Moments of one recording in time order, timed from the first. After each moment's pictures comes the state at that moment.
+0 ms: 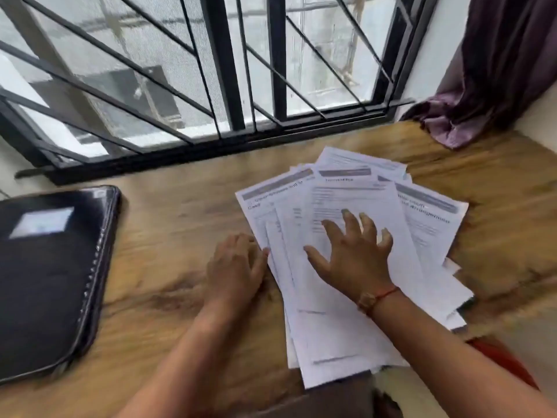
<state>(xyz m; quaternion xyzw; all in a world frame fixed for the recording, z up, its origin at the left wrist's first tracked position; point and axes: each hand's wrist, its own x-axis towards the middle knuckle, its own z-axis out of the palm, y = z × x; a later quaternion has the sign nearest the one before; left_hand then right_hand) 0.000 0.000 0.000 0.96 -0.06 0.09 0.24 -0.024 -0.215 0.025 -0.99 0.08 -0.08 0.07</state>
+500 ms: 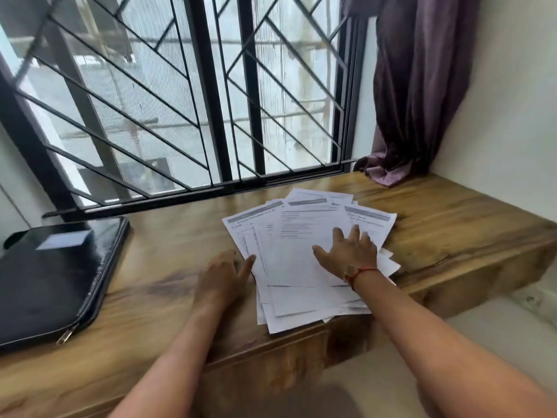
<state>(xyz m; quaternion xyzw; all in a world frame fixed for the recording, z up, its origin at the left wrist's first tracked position) -0.064 -0.014 0.005 0.96 -0.05 0.09 0.25 -0.082 -0.272 0.026 -0.98 0.18 -0.04 0.11</state>
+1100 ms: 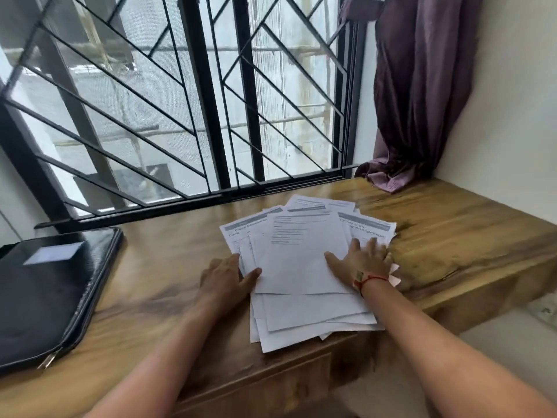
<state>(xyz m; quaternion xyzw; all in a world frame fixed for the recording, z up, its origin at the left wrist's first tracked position) -0.026 -0.021 0.005 0.98 -0.11 0.05 0.15 -0.049 -0.307 0.006 -0.96 0.26 -0.01 0.13</state>
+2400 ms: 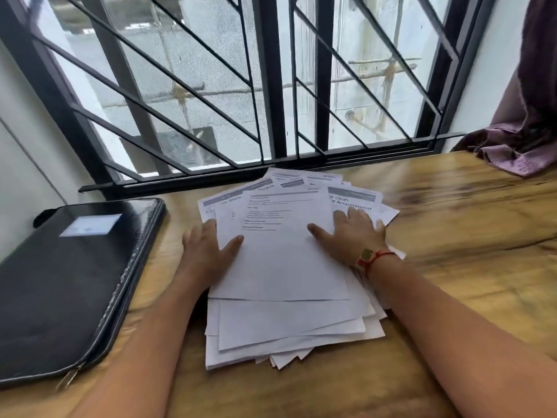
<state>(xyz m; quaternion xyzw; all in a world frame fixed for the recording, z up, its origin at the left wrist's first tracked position) 0.071 0.107 -0.004 0.96 0.05 0.10 0.26 0.086 -0.166 -0.002 -0.99 0.06 0.00 0.10</state>
